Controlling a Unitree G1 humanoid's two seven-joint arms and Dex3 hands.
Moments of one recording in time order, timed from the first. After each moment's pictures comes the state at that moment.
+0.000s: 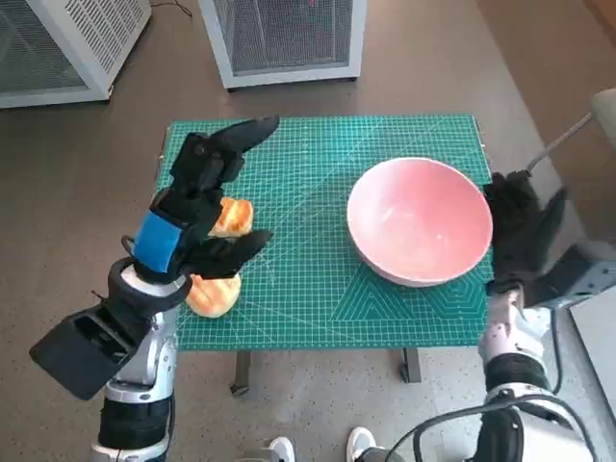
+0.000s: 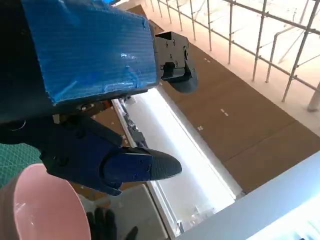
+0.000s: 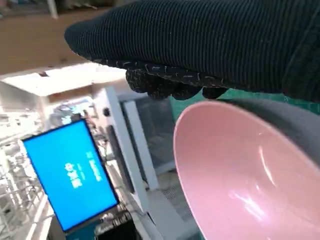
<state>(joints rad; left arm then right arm) -0.39 0.21 0.06 -0.07 -0.20 -0.36 -0.35 -0.79 -0.20 -0.46 1.27 0.33 -0.45 0.25</state>
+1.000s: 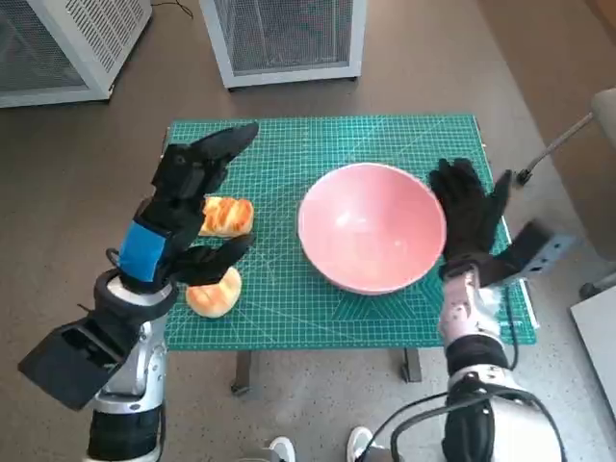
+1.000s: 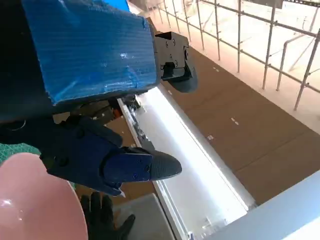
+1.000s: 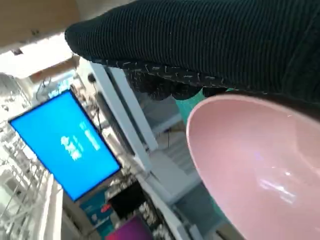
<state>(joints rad) -0.34 0.23 0.09 -0.09 -0.19 -0.39 -0.34 -0.90 -0.07 -0.49 1.29 0.35 -0.39 0.27</state>
